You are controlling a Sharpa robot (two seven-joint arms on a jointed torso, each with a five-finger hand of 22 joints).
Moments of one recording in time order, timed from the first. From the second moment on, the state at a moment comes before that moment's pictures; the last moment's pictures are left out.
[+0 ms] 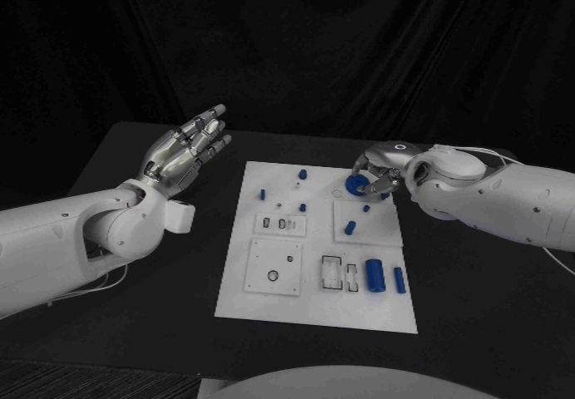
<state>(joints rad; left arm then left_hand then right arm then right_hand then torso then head) 1.31 -0.96 -0.21 1.56 0.01 -0.08 0.68 1.47 0.26 -0.14 0.28 0.64 0.27 0.07 0.06 0.04 0.01 0.03 0.00 0.00 0.00 0.12 0.00 0.00 0.16 0.00 0.19 0.00 0.00 1.32 -0.74 -0.21 1.24 -1.60 -0.26 -0.07 1.35 -0.10 0.18 0.13 0.49 0.91 0.08 0.19 0.29 1.46 -0.02 1.57 1.31 1.47 -0.09 1.57 1.31 0.05 1.46 0.03 1.40 1.31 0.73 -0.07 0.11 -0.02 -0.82</state>
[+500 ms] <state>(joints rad) 1.31 -0.95 -0.21 1.55 0.01 -0.07 0.68 1.47 0.26 -0.14 0.27 0.64 0.27 0.07 0.06 0.04 0.01 0.03 0.00 0.00 0.00 0.12 0.00 0.00 0.16 0.00 0.20 0.00 0.00 1.36 -0.72 -0.21 1.31 -1.60 -0.28 -0.06 1.33 -0.10 0.17 0.14 0.47 0.90 0.07 0.24 0.29 1.46 -0.02 1.57 1.31 1.47 -0.09 1.57 1.31 0.05 1.46 0.03 1.40 1.31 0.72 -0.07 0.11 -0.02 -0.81</state>
